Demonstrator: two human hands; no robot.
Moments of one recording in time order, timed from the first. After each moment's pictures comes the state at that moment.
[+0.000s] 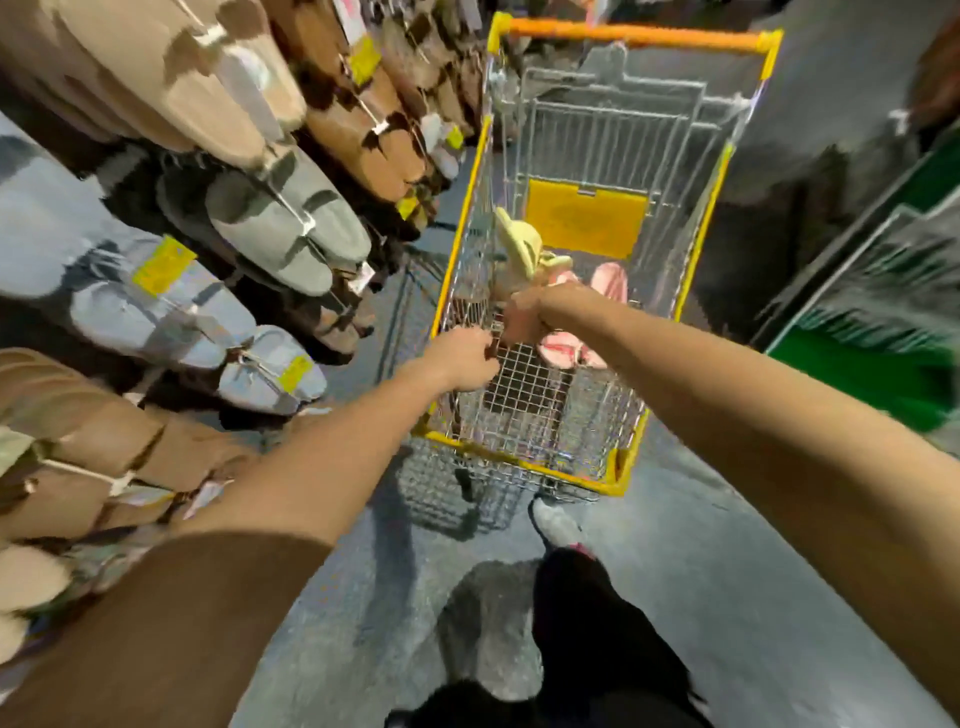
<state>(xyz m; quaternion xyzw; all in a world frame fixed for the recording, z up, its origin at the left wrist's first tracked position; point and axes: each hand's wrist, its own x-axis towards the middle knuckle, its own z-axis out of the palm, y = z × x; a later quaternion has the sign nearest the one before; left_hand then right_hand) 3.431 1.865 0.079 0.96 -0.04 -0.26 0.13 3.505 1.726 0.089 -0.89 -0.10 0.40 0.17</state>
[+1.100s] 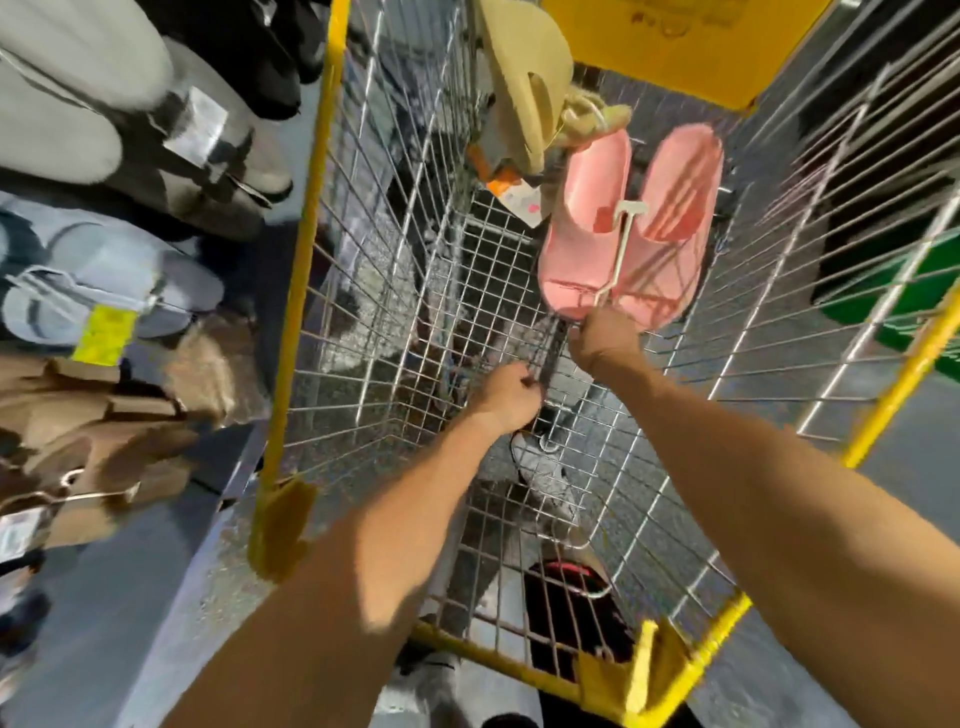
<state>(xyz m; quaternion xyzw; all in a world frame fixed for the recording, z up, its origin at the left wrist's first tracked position) 3.533 1.784 -0.256 0.80 0.17 -0.45 0.36 3.616 1.651 -0.285 -0.92 0.12 0.34 0.18</state>
